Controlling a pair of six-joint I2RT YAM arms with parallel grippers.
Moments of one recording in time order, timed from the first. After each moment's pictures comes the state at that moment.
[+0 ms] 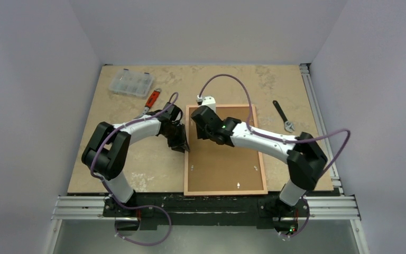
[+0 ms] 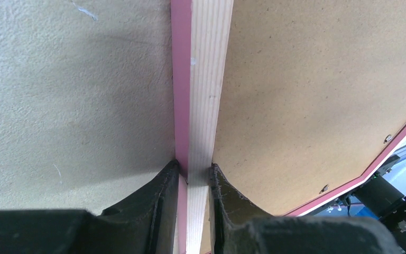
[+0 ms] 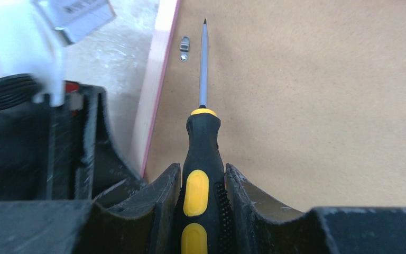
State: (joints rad) left arm -0.47 1.71 0.98 -0.51 0.34 -0.64; right arm 0.94 1.73 1.27 -0.42 0.43 0.58
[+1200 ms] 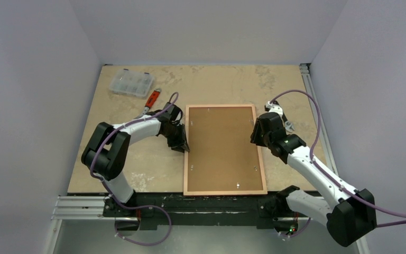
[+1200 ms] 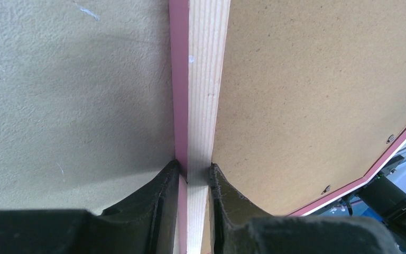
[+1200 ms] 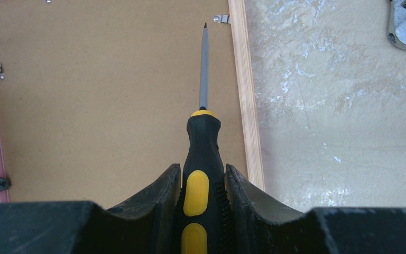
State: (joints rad) left arm -0.47 1.71 0.98 -0.51 0.33 -0.63; right arm 0.45 1.02 0.72 -0.49 0.28 0.53
